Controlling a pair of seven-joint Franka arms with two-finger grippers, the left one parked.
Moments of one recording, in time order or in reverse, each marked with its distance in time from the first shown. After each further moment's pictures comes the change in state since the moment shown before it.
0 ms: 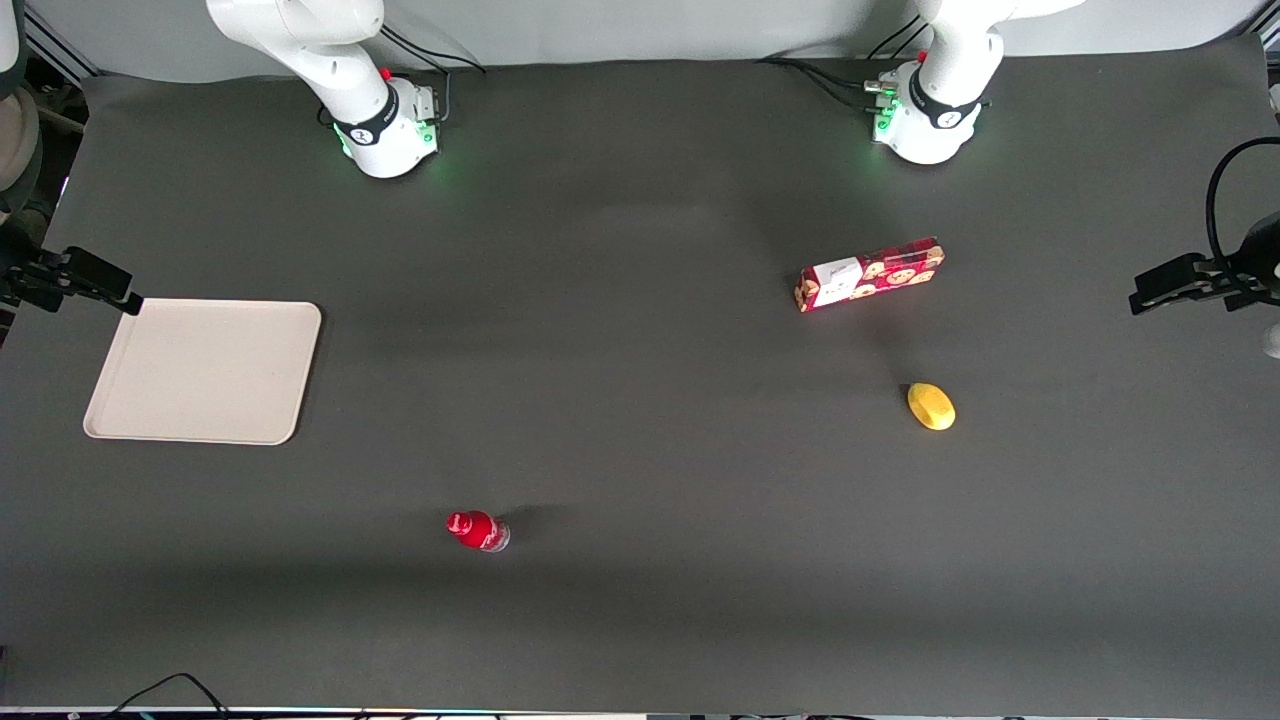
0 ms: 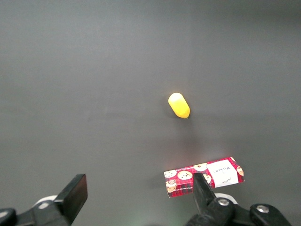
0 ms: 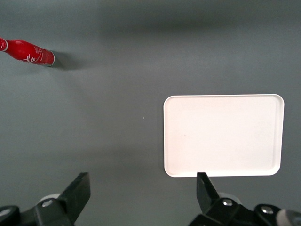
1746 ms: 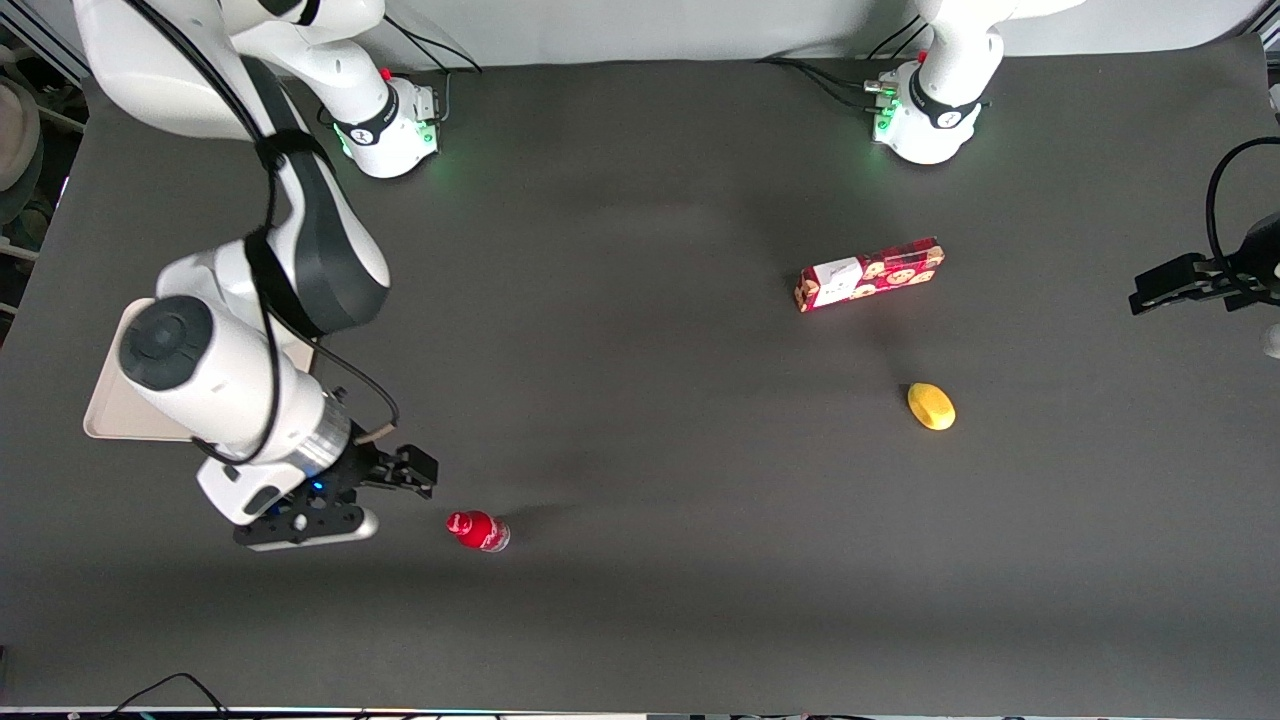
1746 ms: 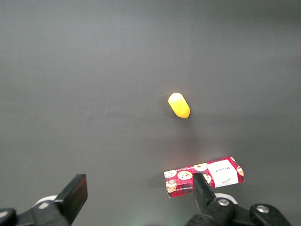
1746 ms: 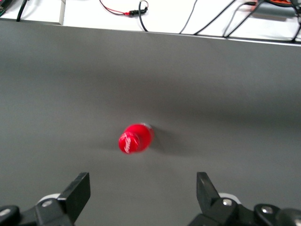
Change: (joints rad) arm 0.239 0.651 0.204 0.476 -0.074 0.331 0.271
